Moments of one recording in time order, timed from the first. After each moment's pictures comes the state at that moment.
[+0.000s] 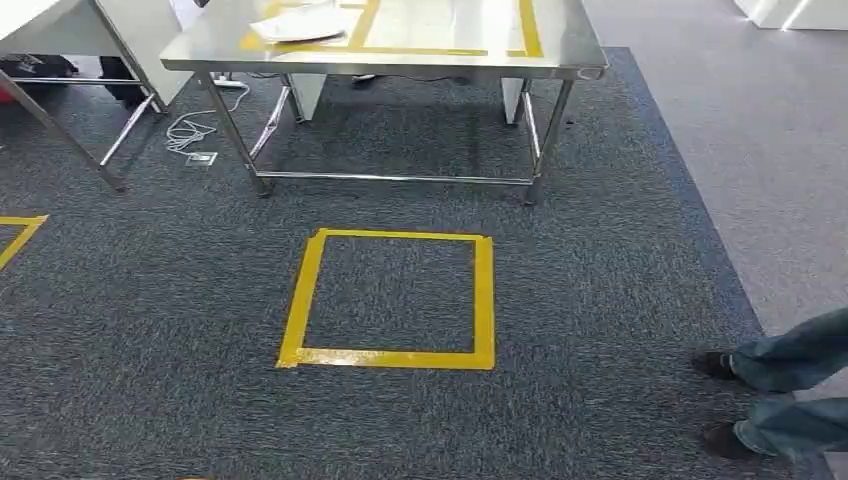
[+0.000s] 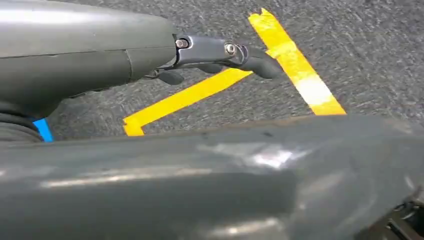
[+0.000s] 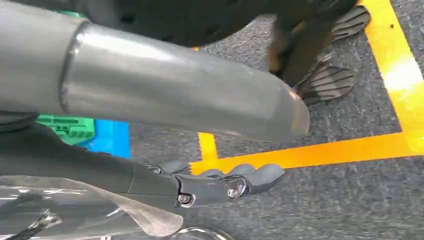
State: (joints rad) left arm -0.02 -0.13 -0.24 -0.21 -0.32 0.30 -0.13; right arm 0.05 0.14 -0.75 -0.27 0.36 -0.09 -0.01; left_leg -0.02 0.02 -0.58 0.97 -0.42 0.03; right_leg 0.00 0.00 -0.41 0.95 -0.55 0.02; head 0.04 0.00
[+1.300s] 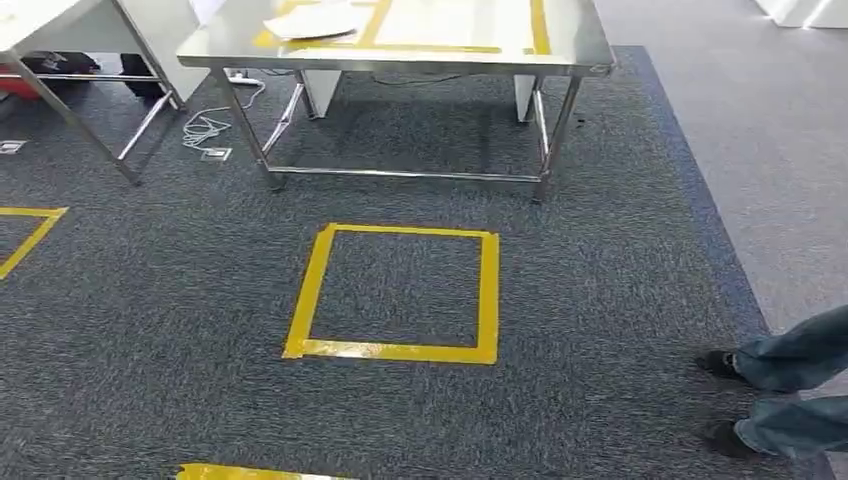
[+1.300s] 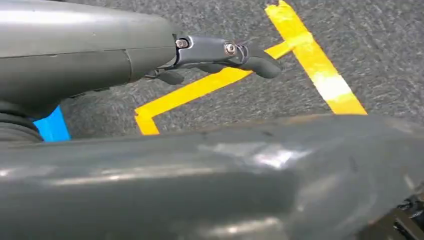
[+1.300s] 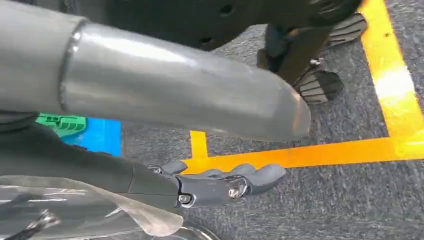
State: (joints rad) left arm -0.02 -0.14 -0.24 -0.21 -0.32 0.29 -0.12; right arm 0.04 0.14 -0.80 -0.27 0.40 -0.07 -0.04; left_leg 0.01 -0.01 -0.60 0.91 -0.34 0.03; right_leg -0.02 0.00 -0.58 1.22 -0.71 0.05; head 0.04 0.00
